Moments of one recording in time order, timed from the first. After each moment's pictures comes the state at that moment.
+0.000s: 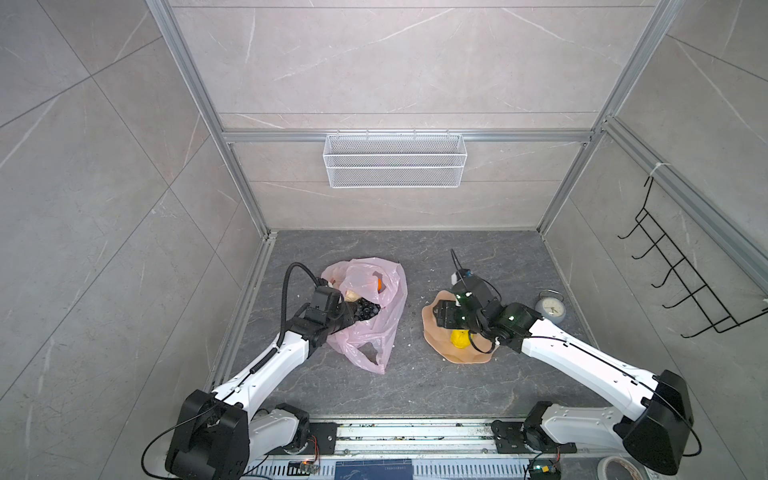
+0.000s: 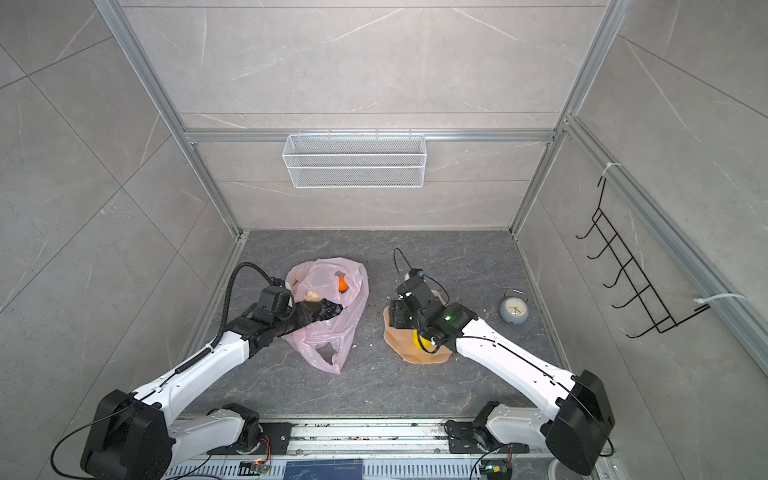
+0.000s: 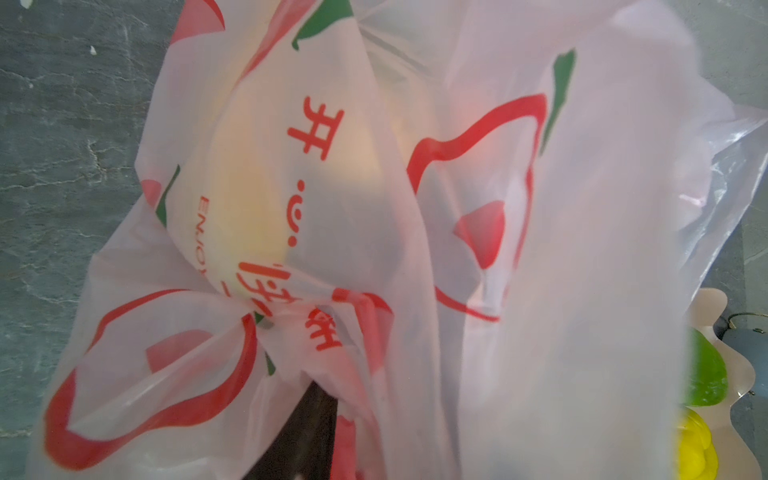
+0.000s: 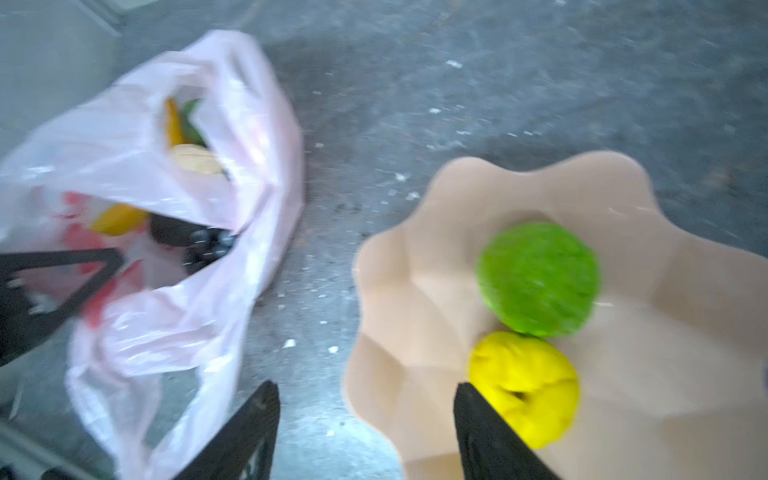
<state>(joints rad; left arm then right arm) -0.39 1.17 0.69 -0.36 -0.02 -0.69 0.80 1.28 1.05 -0.58 0.14 0.65</state>
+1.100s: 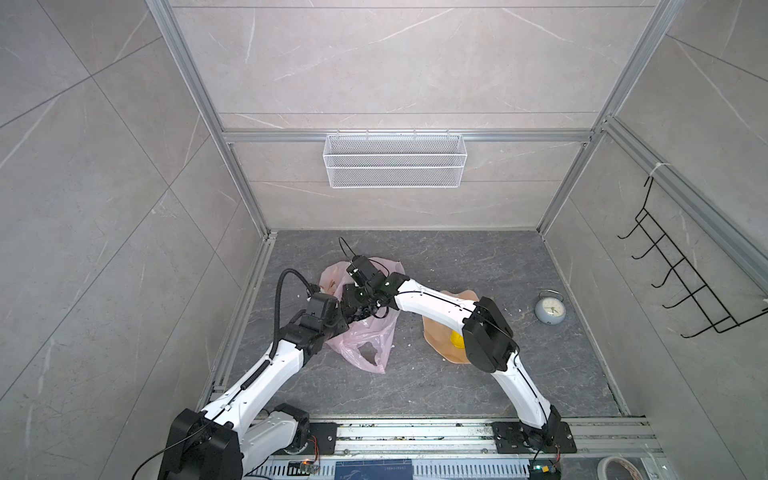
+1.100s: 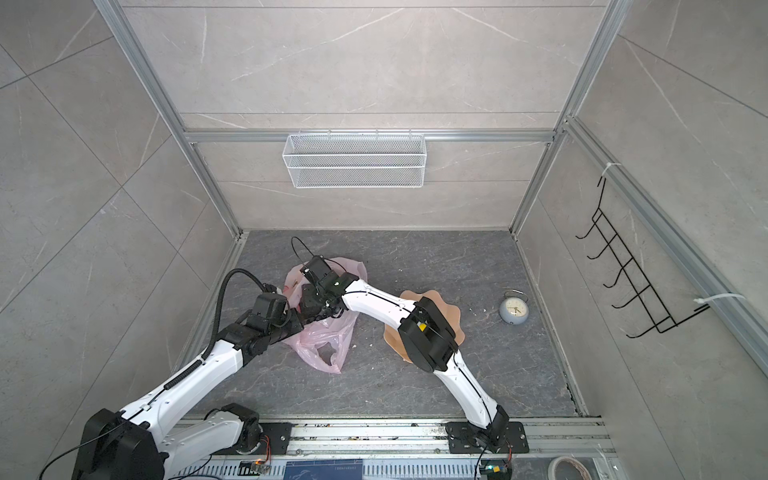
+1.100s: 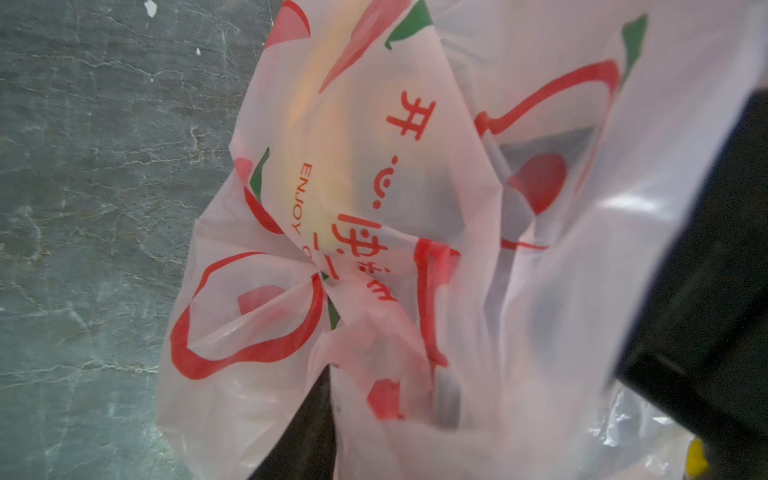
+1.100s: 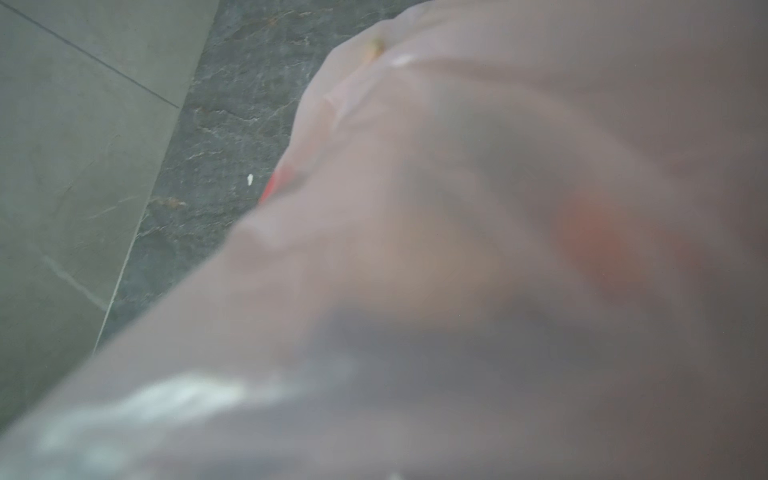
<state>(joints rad) -0.39 1.08 0.65 -0.46 -0.12 -0.71 0.91 2.36 2.06 -0.54 0.02 0.61</state>
